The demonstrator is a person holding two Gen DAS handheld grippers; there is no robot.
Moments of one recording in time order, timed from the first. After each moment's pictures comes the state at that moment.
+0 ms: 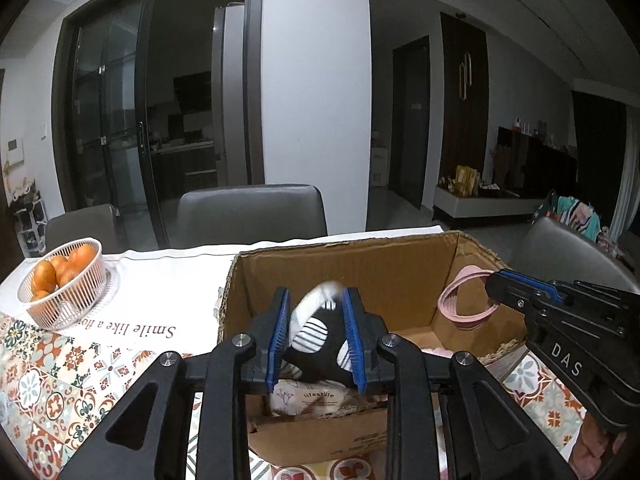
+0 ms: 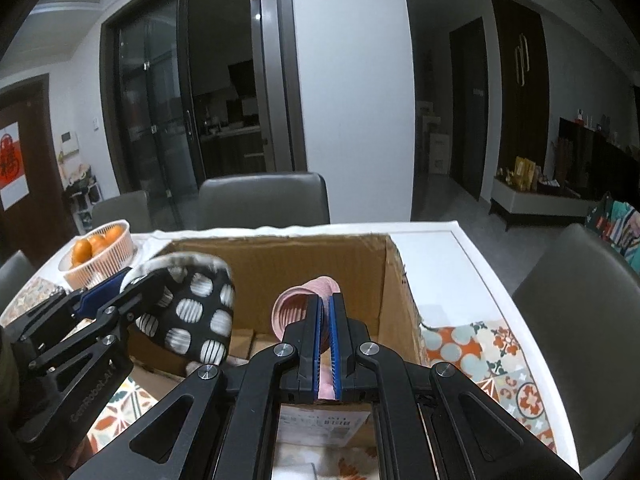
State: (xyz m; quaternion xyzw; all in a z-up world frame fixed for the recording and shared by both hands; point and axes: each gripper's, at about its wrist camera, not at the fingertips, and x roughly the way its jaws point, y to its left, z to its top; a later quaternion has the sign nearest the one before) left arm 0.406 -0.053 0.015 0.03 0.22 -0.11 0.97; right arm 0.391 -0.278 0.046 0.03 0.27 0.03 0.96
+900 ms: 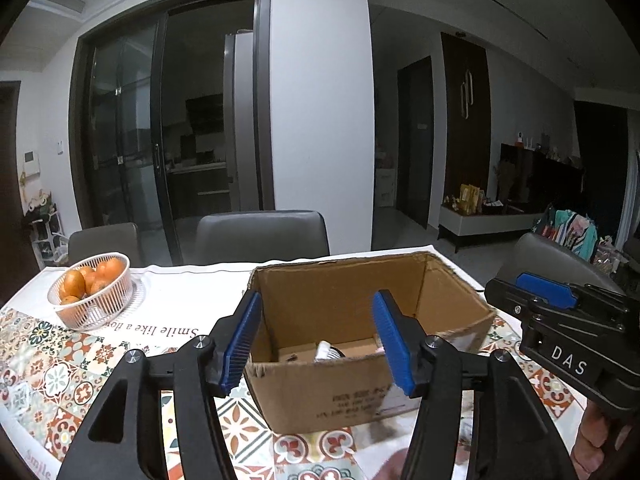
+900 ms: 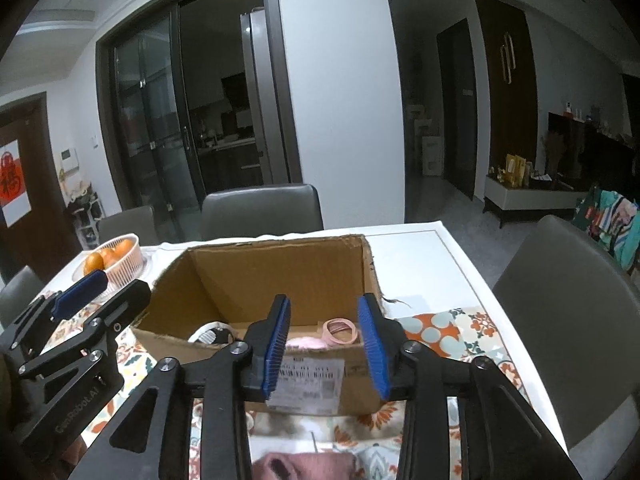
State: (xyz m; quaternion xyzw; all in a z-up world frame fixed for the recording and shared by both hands) left arm 0.331 -0.047 0.054 0.03 0.18 -0.10 0.98; right arm 0.331 -0.294 0.078 0.06 0.24 0.02 0.97
